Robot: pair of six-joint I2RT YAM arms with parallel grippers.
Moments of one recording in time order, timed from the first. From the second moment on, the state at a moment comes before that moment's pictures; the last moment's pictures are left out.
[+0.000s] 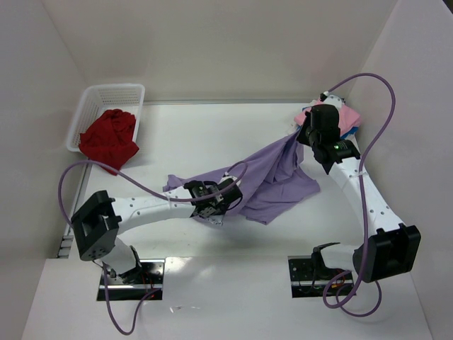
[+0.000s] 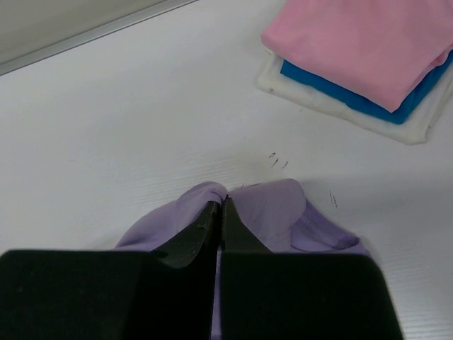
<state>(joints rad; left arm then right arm) -1.05 1.57 1.09 -0.73 -0.24 -0.53 0.20 1.26 1.18 -0.42 0.25 0.41</state>
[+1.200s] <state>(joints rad) -1.05 1.65 1.07 -0.74 -0.12 -0.50 0.20 1.26 1.17 -0.41 0.23 0.41</state>
